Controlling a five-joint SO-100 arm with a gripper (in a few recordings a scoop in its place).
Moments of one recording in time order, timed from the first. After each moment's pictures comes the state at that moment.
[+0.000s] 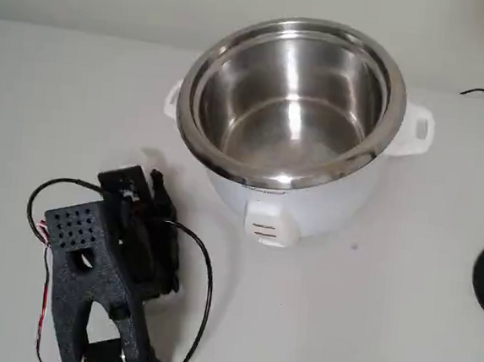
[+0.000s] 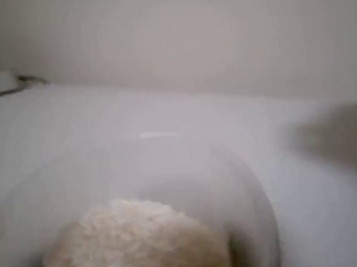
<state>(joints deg) -35.2 43.1 130.5 -92.5 -86.0</state>
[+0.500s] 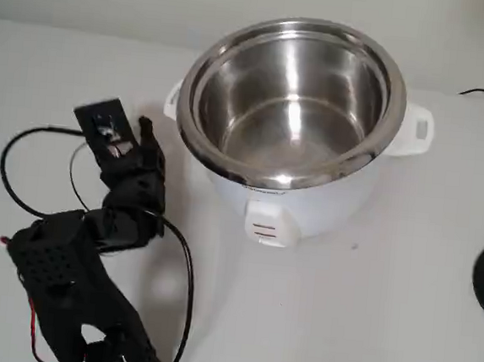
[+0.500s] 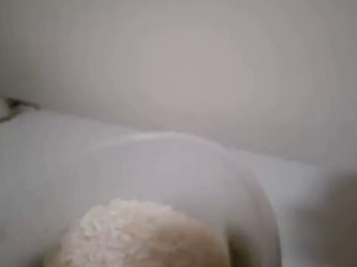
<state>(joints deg) -33.8 71.7 127.8 -63.0 -88.8</state>
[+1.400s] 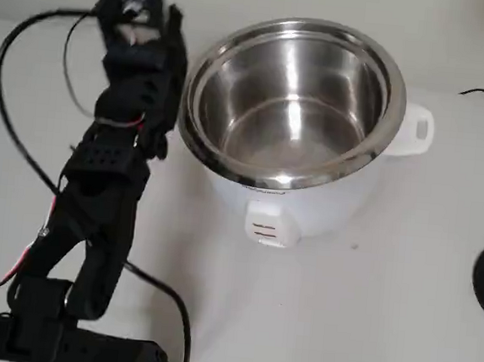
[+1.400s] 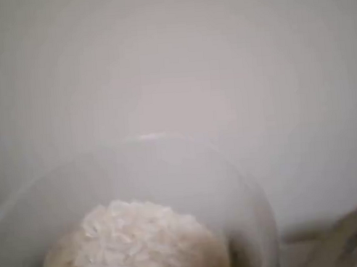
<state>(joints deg) -16.3 103.2 101.7 -9.0 -67.2</state>
